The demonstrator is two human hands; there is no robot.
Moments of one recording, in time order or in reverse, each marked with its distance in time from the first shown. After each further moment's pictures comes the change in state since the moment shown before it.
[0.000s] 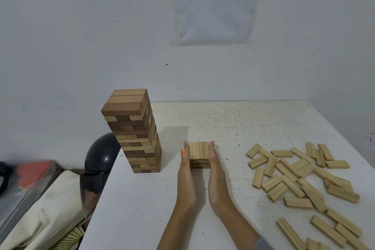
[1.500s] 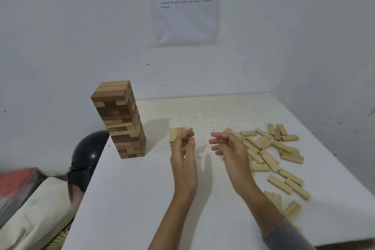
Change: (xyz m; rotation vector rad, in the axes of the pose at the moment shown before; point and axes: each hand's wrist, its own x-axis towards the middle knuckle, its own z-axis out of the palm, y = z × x) left_hand -0.065 0.015 0.033 0.376 0.032 0.346; right_hand -0.054 -0.053 -0.079 -0.081 0.201 -0.247
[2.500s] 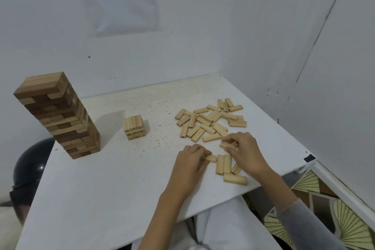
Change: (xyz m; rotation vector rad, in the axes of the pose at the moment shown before) left_hand -0.053 -0.055 0.035 0.798 -0.820 0.510; right_hand -0.045 0.015 -0.145 -0.945 0.018 -0.092
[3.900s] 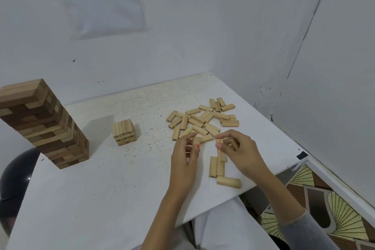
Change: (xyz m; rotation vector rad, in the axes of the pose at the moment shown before) left_hand 0.012 0.020 0.008 -0.604 0.273 -0.275; right_hand -0.015 -0.018 -0.018 0.467 0.041 0.178
